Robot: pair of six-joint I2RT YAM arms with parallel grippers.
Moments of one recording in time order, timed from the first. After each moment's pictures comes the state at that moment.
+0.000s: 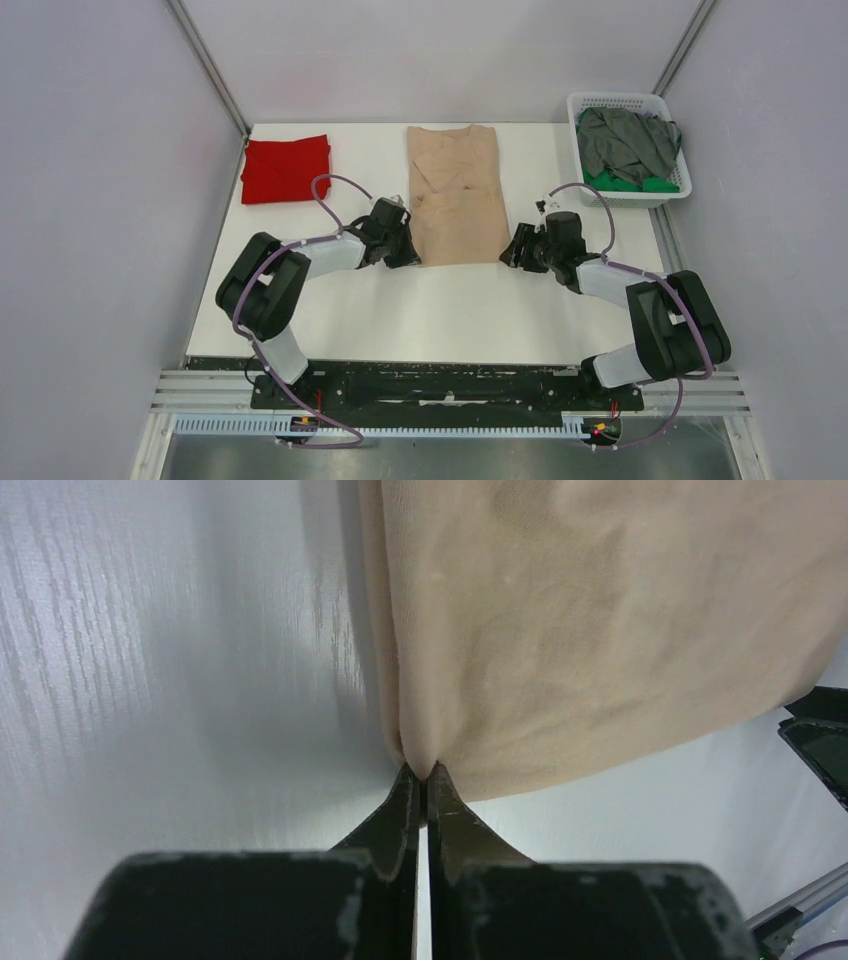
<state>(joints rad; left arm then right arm) -0.56 1.73 0.90 -0.09 0.09 -0.74 0.25 1.44 0.53 0.17 -0.24 0.44</state>
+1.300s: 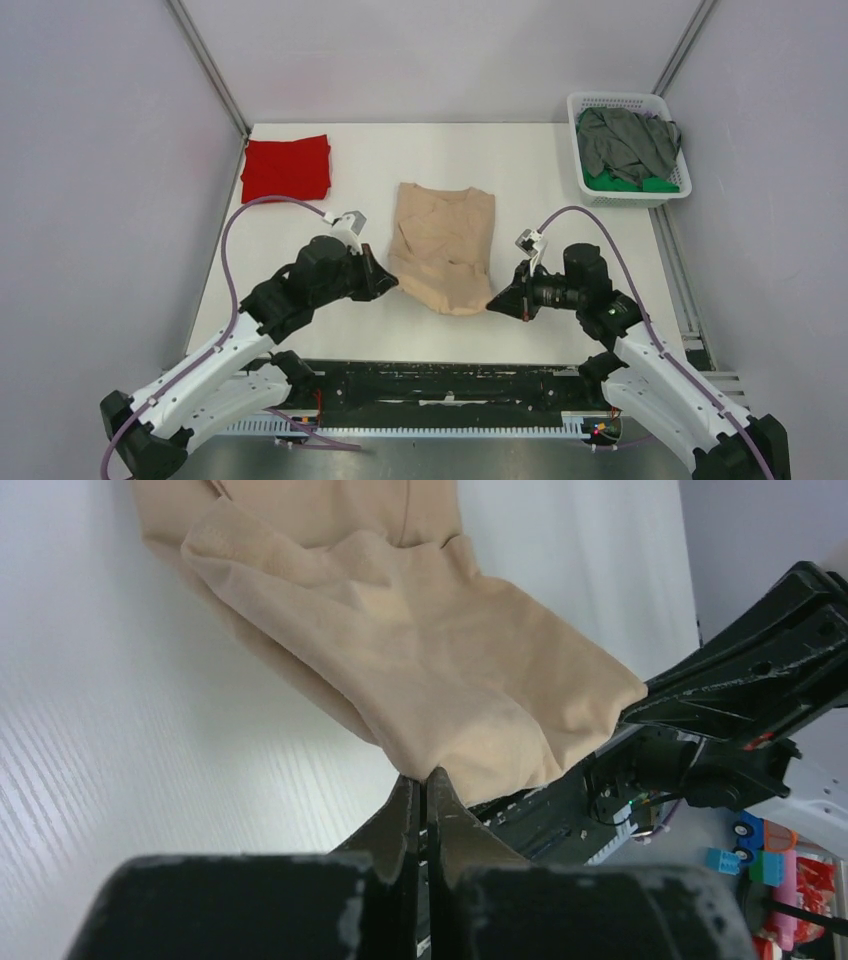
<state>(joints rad) -0.73 0.81 0.72 -0.49 0.04 -0.71 0.45 0.75 0.43 -0.21 -0.73 0.26</state>
